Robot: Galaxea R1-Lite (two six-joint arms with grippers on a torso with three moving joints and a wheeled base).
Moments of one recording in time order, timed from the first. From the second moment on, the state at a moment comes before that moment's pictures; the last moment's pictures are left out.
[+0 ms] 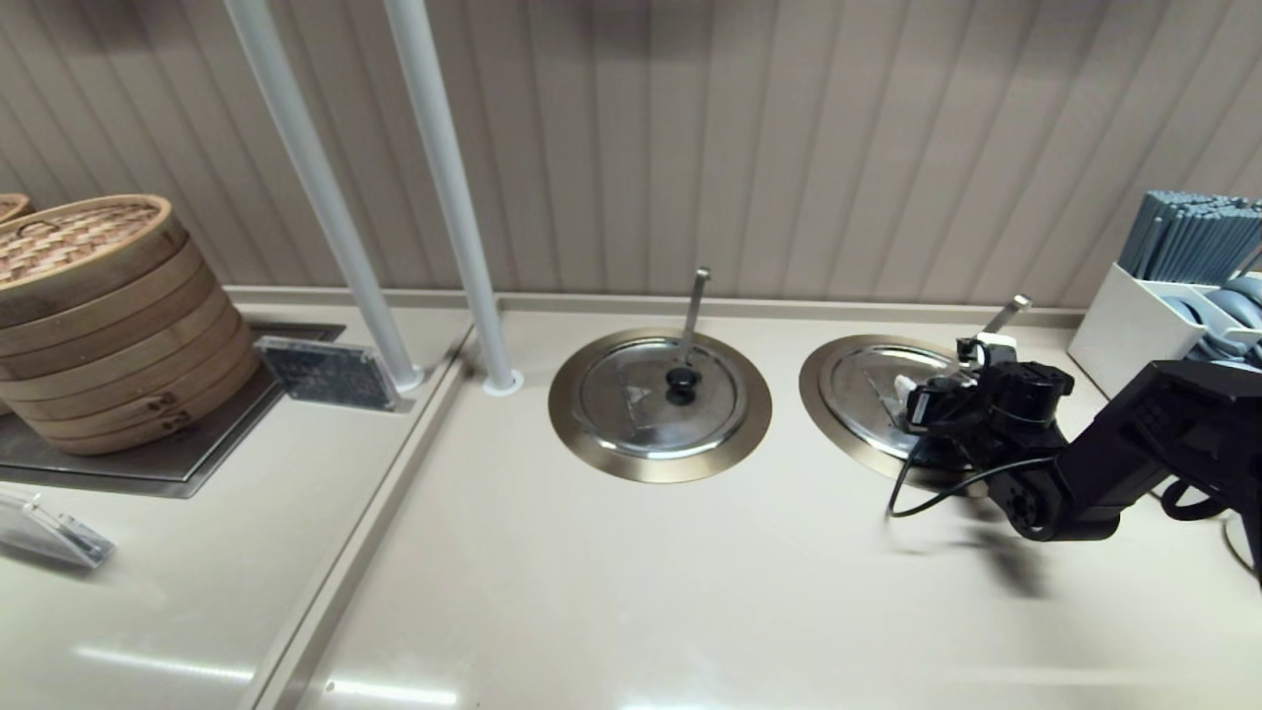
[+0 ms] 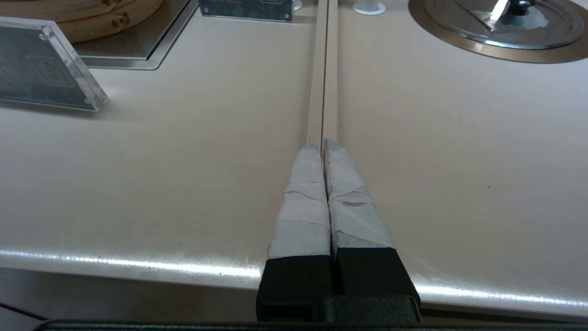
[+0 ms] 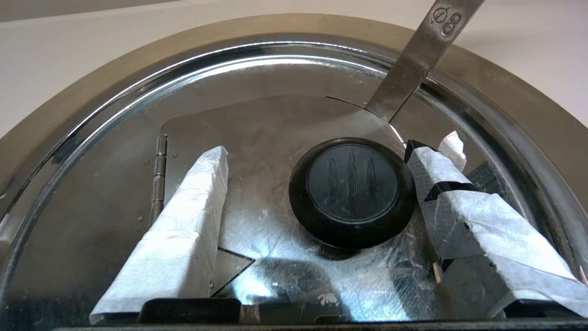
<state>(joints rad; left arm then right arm) 0.00 0.00 0.00 0.00 0.00 0.01 -0.06 2.40 -1.09 -1.19 -0.15 0.06</state>
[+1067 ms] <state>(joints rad) 0.00 0.00 0.00 0.00 0.00 0.01 -0.05 2.44 -1.17 -1.19 -0.16 0.06</state>
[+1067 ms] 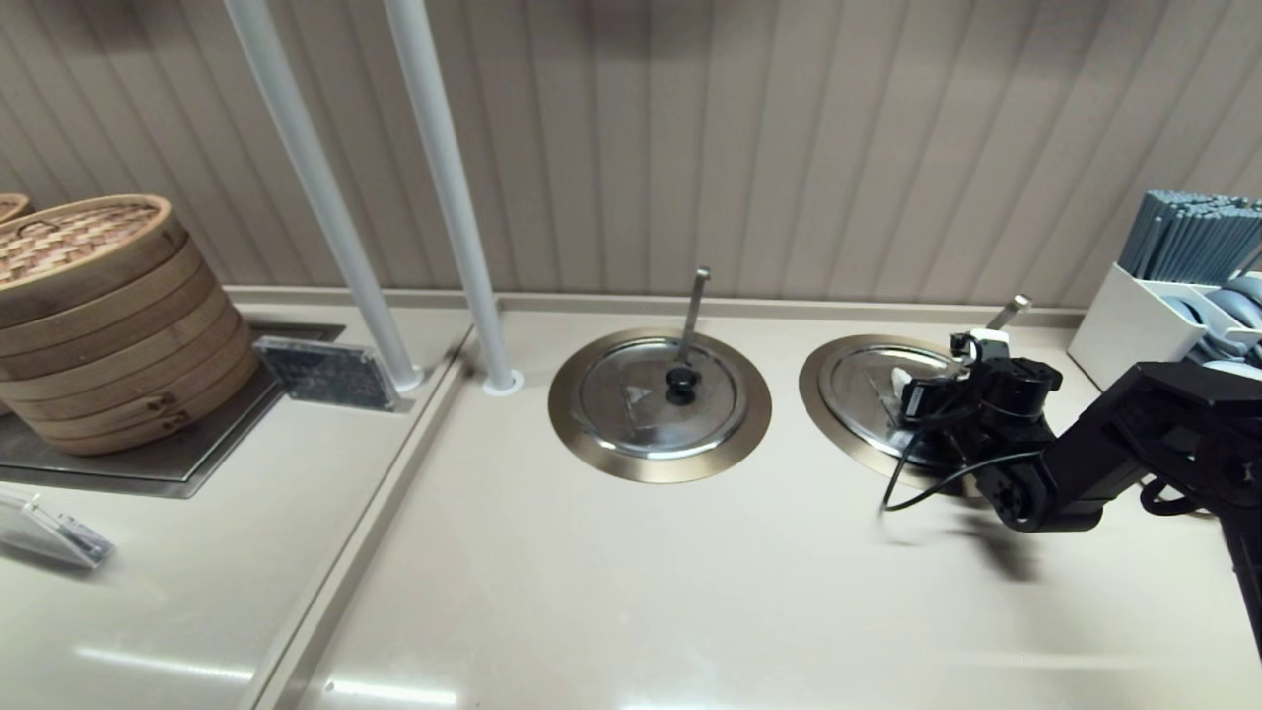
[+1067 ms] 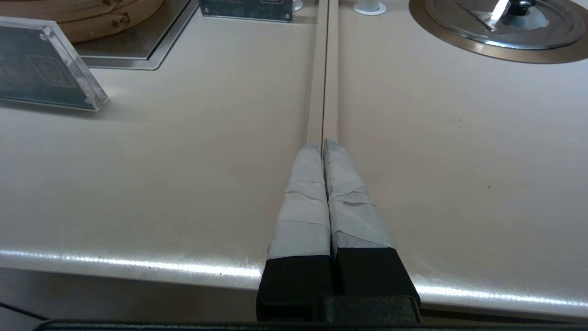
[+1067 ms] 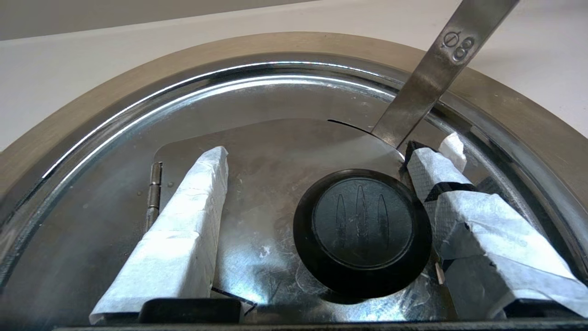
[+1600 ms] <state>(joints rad) 0.00 0.00 0.00 0.00 0.00 0.01 -0.03 2.40 -1.14 -1.19 -0.17 0.06</state>
